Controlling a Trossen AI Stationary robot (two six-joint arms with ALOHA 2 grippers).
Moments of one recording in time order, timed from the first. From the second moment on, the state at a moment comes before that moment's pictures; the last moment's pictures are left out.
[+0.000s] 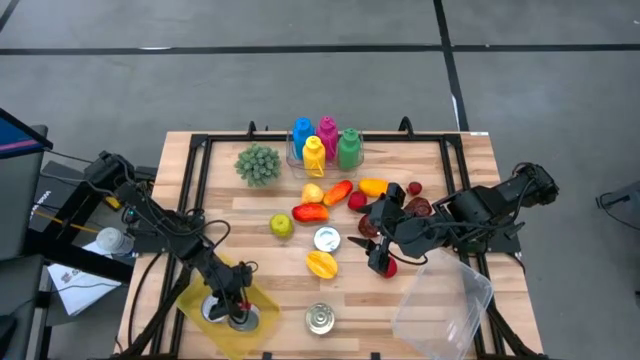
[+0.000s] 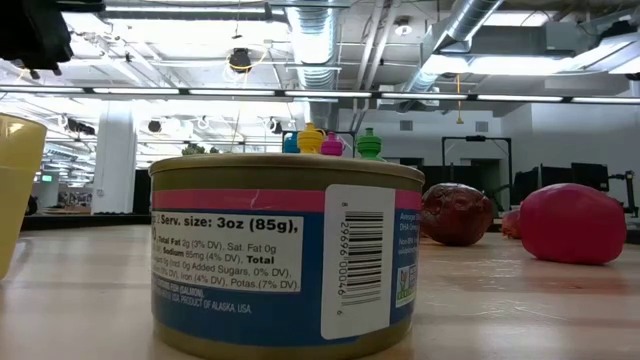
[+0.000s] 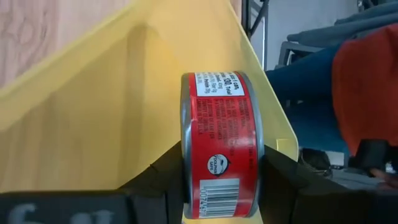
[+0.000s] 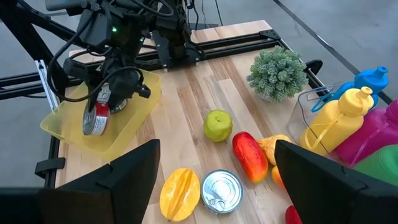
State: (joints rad) left arm -0.69 1.23 0.45 0.05 0.19 -0.98; right arm 0.48 1.51 1.74 -0.93 0.63 0.47
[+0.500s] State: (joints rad) left arm -0.64 1.22 0.45 -0.05 0.13 -1.02; right arm 0.47 1.51 1.74 -0.94 0.63 0.46
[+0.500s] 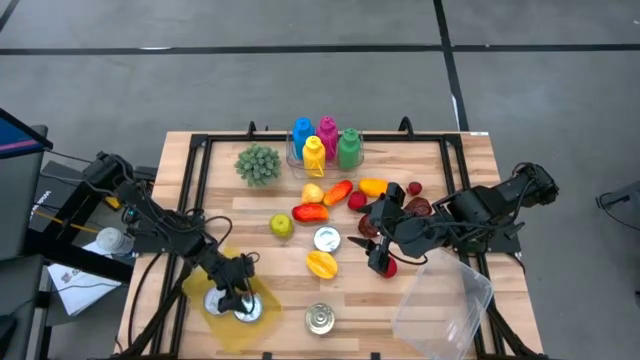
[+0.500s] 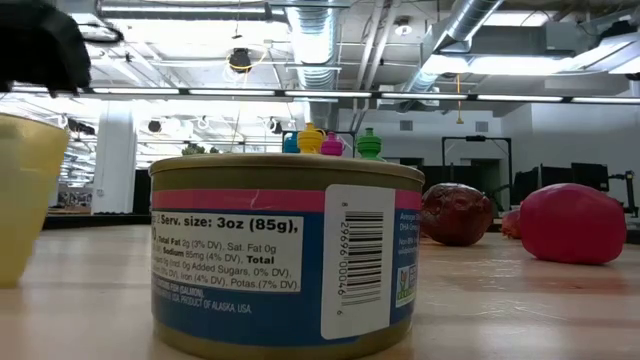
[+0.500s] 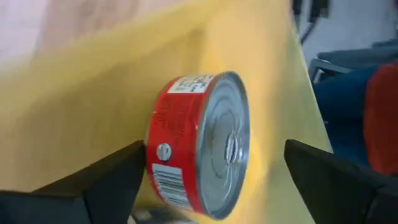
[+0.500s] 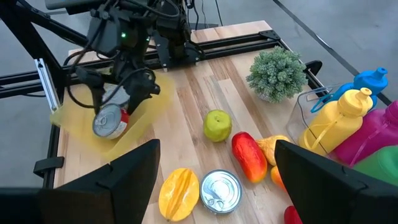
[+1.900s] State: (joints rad) left arm -0.51 1.28 1.09 -0.42 -0.33 -0.42; right arm 0.49 1.51 1.74 -0.95 0.57 0.55
